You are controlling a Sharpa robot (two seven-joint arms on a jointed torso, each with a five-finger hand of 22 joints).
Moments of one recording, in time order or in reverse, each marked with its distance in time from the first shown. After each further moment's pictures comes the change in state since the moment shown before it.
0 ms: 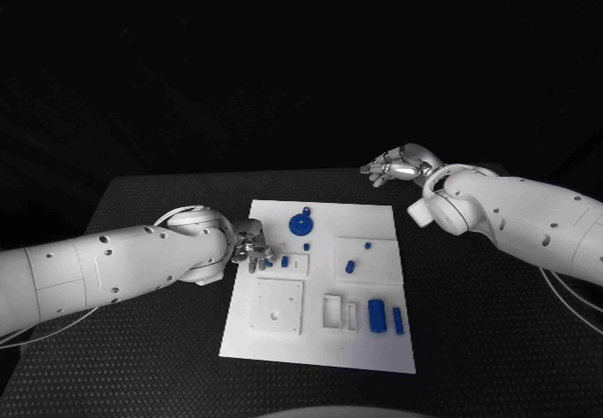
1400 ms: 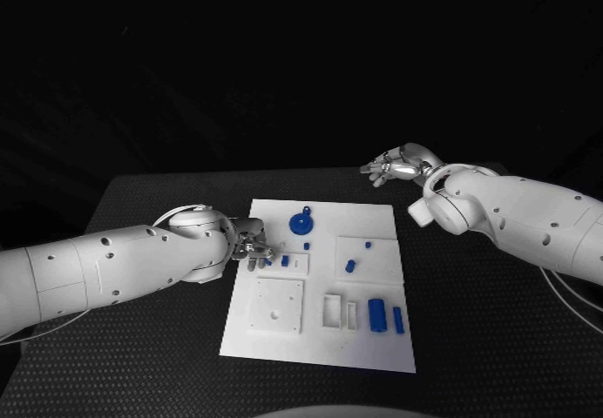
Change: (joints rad) left arm -0.001 0.000 0.000 0.004 -0.070 -0.002 0.006; left_hand 0.004 -0.004 0.002 0.002 -0.006 0.002 0.002 0.000 0.002 0.000 0.000 0.000 0.000 0.000 0.000 0.000 -0.004 0.001 0.000 0.000 0.000 -0.001; right arm 0.000 0.000 0.000 0.000 0.000 0.003 -0.001; right_hand 0.000 0.000 0.000 0.000 0.000 0.000 0.000 0.000 -0.001 0.000 0.000 0.000 -0.001 -0.003 0.003 0.000 0.000 0.000 0.000 0.000 0.000 0.002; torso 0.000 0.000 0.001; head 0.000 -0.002
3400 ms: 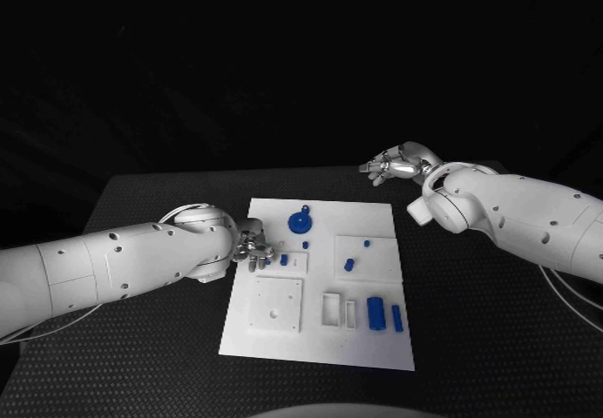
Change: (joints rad) left arm -0.005 0.035 0.002 -0.040 0.069 0.025 -0.052; left_hand 0.004 -0.004 0.010 0.010 -0.045 0.004 -0.002 -0.022 0.011 0.002 0.001 -0.008 0.005 0.010 0.003 0.000 -0.007 0.000 0.009 -0.005 0.000 0.000; right arm 0.000 -0.001 0.000 0.002 0.000 0.002 -0.001; right_hand 0.000 0.000 -0.003 -0.003 0.000 0.000 0.000 0.000 -0.001 0.000 0.000 0.000 0.000 0.000 0.000 0.000 0.000 0.000 0.000 0.000 -0.004 0.002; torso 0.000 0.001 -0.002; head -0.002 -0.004
